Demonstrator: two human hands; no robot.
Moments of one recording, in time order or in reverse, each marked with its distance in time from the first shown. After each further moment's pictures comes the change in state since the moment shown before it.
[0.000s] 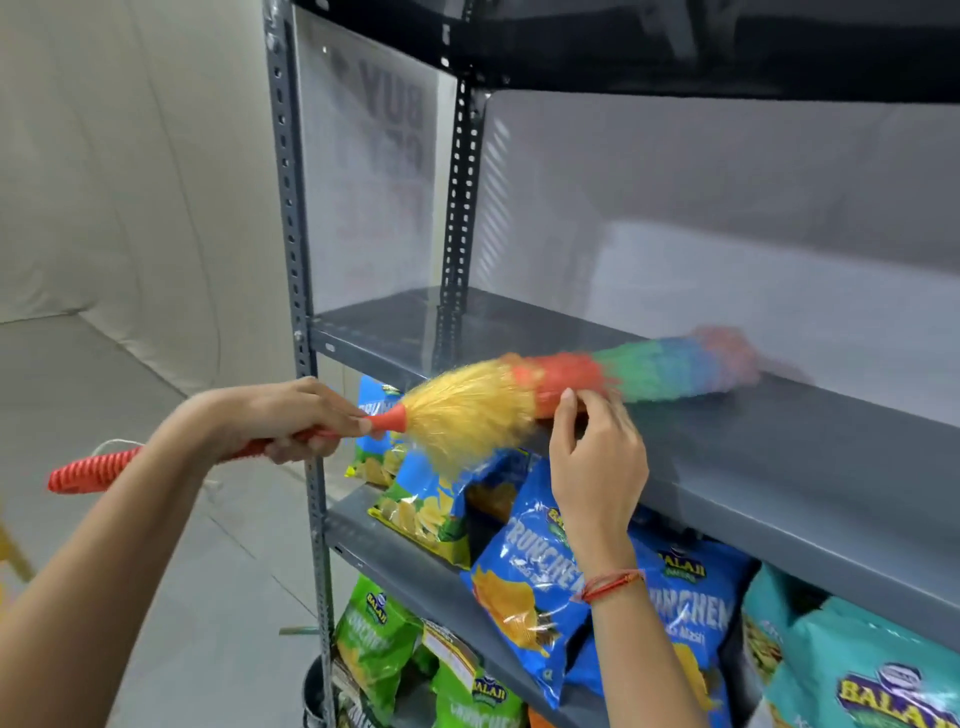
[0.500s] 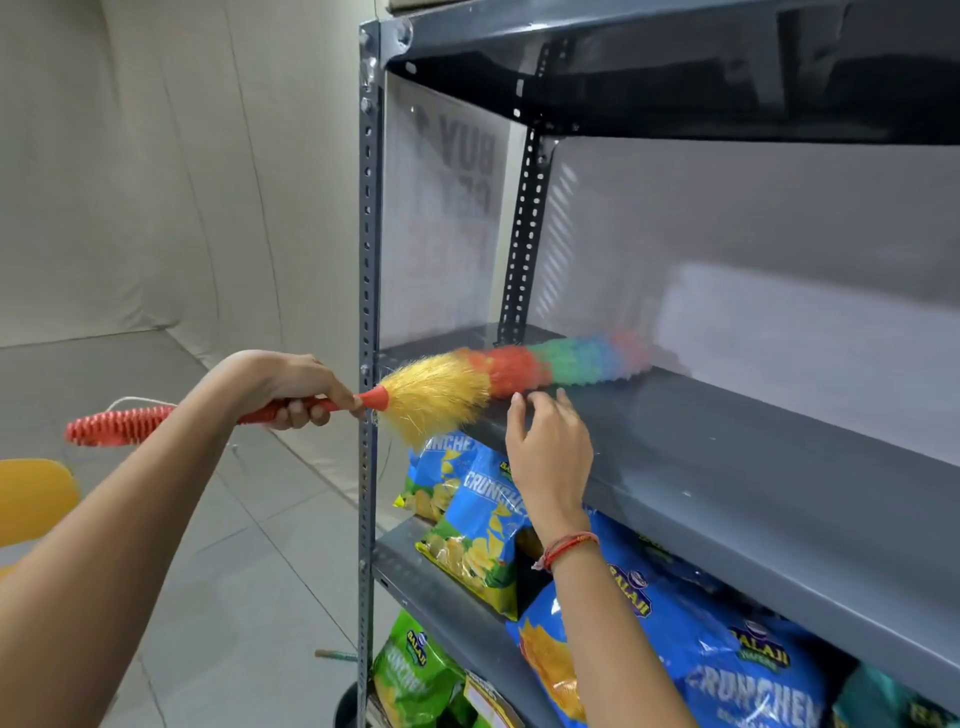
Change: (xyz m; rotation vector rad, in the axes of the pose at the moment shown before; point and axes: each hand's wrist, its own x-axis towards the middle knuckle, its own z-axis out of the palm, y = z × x) left_hand 0.008 -0.004 -0.082 0.018 0.214 -0.379; right_hand 0.019 -0.058 0.088 0.066 -0.230 -0.093
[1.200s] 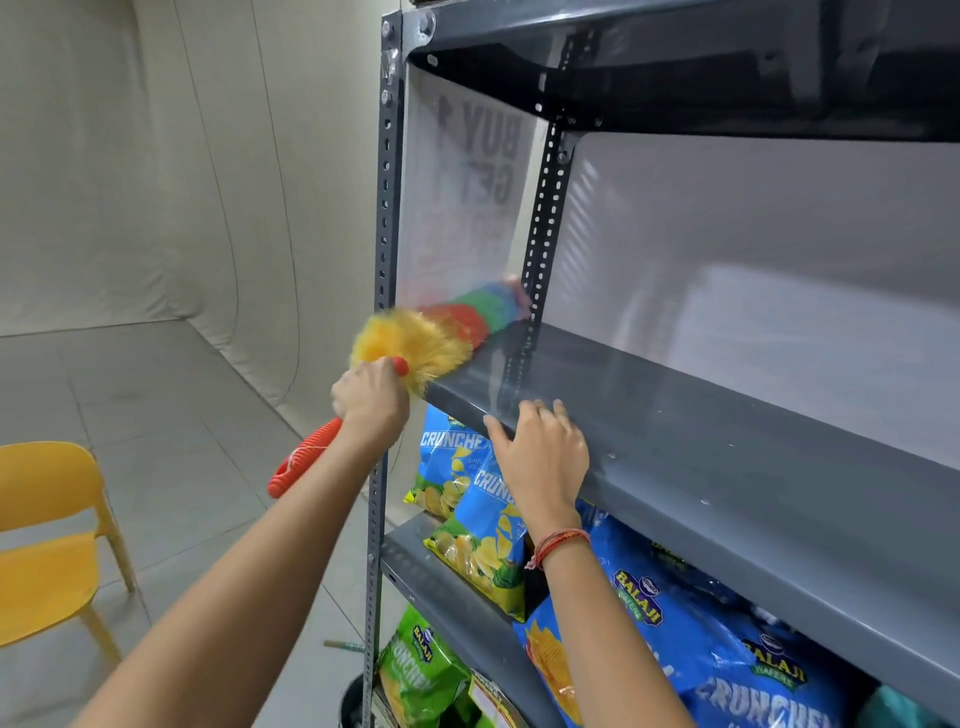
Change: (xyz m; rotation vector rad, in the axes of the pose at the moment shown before) left_hand 0.062 0.023 0.080 0.387 0.909 0.111; right_hand 0.001 0.003 0.020 -0.341 -0.246 -0.079
